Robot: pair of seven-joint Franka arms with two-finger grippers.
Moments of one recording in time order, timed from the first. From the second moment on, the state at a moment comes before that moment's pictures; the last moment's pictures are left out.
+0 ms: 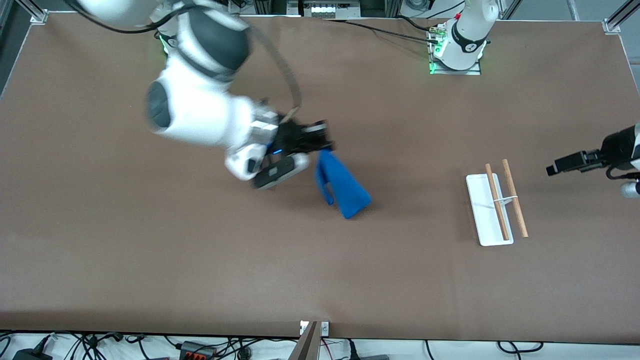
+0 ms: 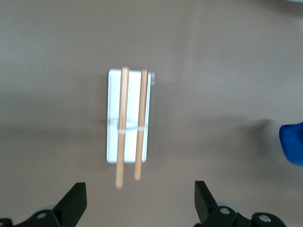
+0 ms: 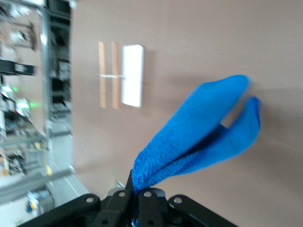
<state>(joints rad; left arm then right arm) 0.09 0.23 0.09 -1.57 -0.23 1.76 0.10 0.20 0.68 0.70 -1.13 0.28 2.13 0.44</state>
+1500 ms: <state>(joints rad) 0.00 0.35 -0.23 -1.76 -0.42 2.21 0.85 0.37 0.72 0.69 -1.13 0.28 2.44 0.64</state>
